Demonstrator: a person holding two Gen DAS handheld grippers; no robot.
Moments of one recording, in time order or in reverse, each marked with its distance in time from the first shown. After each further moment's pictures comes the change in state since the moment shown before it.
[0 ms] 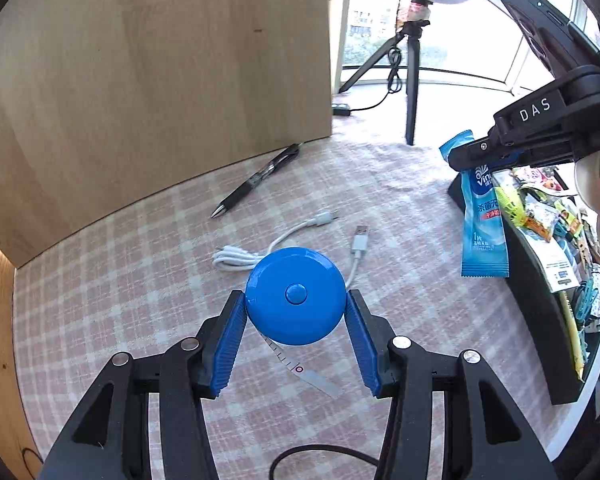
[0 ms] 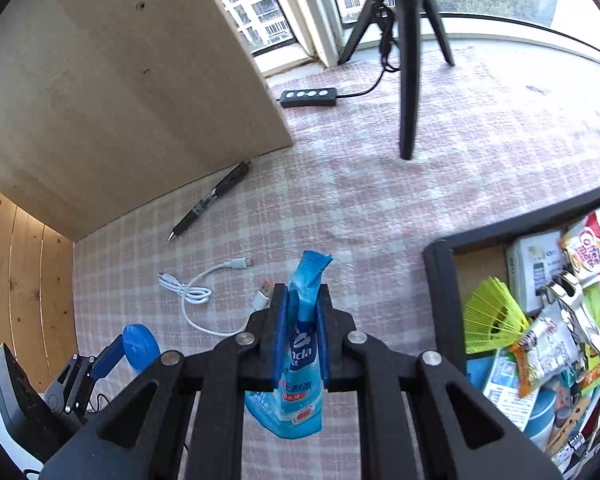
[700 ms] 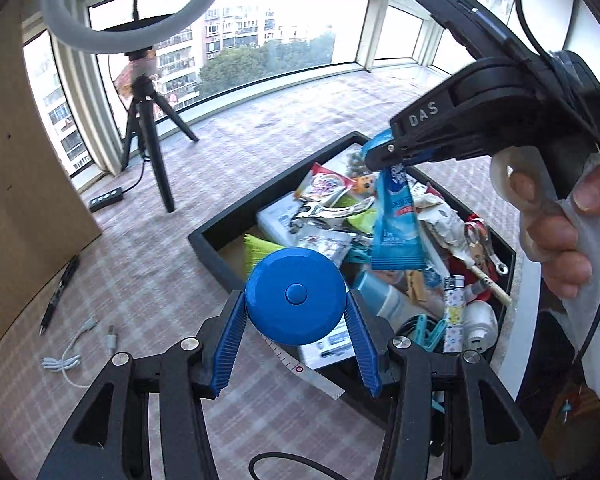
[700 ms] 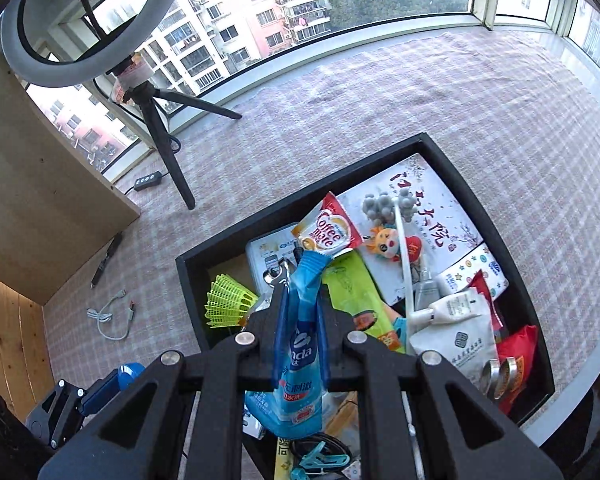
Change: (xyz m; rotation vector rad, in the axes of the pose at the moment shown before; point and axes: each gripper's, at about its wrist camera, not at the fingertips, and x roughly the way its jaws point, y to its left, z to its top) left arm -0.025 -0.231 0.060 0.302 -0.034 -0.287; right arm -0.116 -0.191 -0.033 0.224 -0.166 -0.163
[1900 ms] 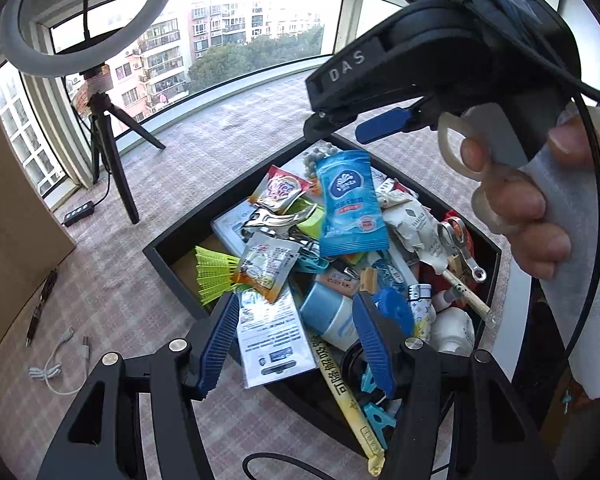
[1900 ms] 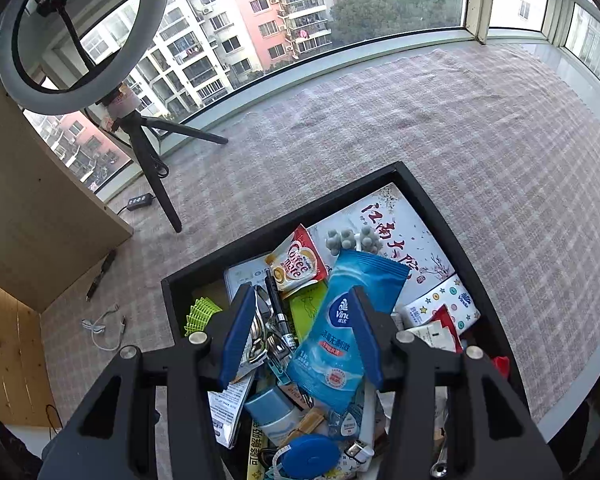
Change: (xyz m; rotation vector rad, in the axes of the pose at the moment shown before) left arm 0.006 -0.030 0.010 0.005 0.019 0.019; right arm -0.010 -0.020 0.018 -0.025 -0.046 0.008
